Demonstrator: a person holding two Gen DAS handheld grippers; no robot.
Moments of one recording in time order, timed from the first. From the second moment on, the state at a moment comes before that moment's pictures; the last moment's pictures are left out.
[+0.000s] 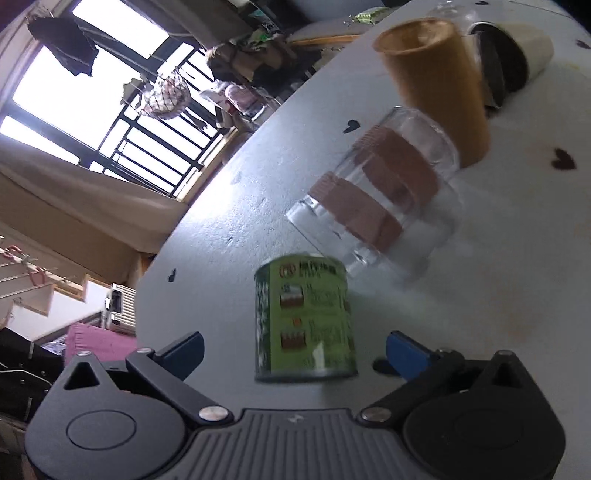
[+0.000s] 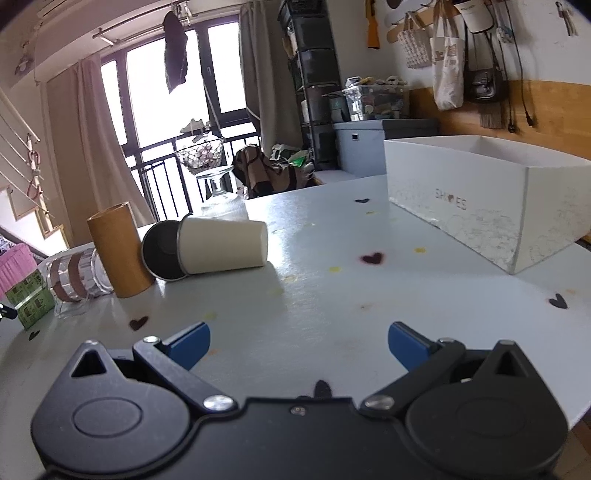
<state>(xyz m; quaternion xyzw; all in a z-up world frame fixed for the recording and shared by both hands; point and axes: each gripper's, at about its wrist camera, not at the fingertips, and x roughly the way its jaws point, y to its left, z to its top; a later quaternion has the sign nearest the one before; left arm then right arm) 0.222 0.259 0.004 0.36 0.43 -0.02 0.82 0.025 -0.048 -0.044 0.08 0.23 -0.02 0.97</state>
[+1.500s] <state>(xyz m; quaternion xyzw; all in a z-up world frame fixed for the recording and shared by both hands) 0.064 0.271 -0.022 0.27 0.42 -0.03 0.87 0.126 0.159 -0.067 0.33 0.51 0.29 0.74</state>
